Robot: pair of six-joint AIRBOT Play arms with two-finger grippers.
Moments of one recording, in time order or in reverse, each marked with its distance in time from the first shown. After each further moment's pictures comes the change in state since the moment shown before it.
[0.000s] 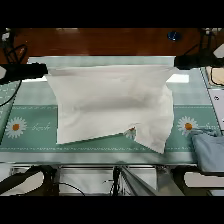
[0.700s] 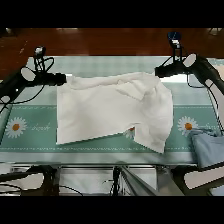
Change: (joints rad) left arm -0.095 -0.203 0.013 -0.013 0.025 0.022; right arm 0.104 -0.172 0.001 0.011 -0.087 0.003
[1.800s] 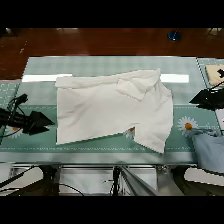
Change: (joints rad) left arm 0.610 0.218 -0.428 -0.275 -0.920 0.265; right arm -0.564 0.275 -0.283 0.081 0.596 -0.067
